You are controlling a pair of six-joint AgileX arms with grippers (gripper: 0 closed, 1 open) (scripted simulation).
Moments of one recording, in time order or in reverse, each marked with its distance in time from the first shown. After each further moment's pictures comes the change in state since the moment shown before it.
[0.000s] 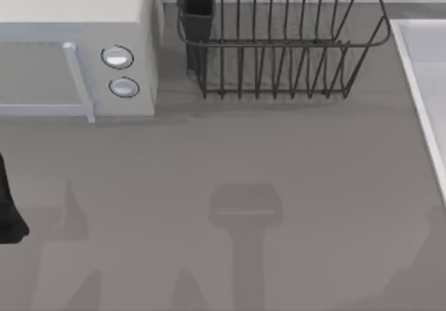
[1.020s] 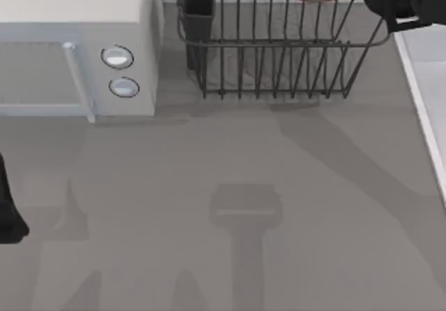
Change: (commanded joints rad) left arm 0.000 0.000 0.000 0.000 0.000 0.000; right arm 1.406 -0.228 -0.388 1.181 0.833 0.631
